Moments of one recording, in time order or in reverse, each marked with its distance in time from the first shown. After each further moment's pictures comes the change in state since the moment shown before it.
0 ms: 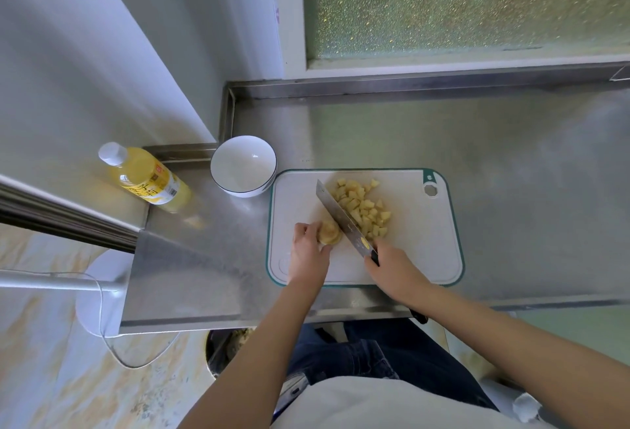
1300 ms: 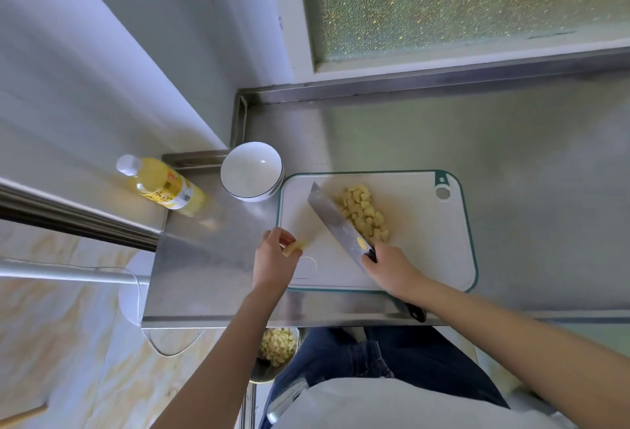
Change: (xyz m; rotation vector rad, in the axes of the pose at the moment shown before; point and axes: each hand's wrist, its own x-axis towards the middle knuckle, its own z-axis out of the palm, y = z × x) left_hand -0.005 -0.009 -0.056 0.056 0.112 -0.173; right_hand 0.015 -0.008 -0.009 0.014 -0.099 -0.061
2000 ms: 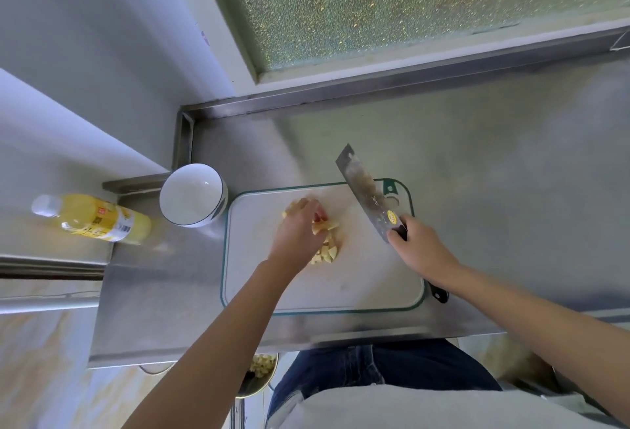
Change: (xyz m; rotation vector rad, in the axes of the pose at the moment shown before) left_hand 0.029 0.117 0.075 0.281 -0.163 0.444; right_hand 0.008 0.084 -0.104 0.166 0.264 0.048
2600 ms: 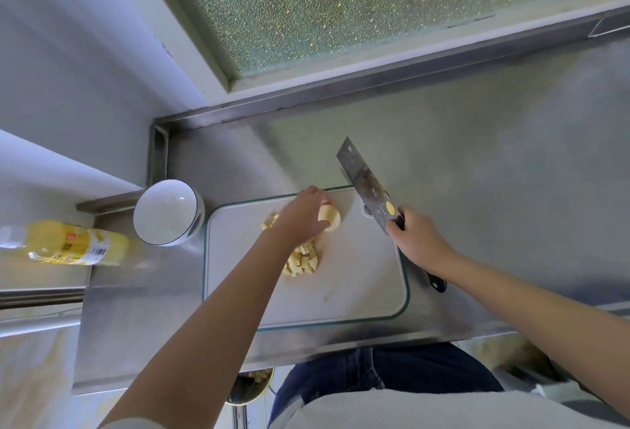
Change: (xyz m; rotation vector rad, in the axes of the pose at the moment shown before) left_hand 0.063 0.030 0.012 0.206 -0.319 0.078; right_hand 0.025 0.019 -0.028 0.043 0.029 0.060
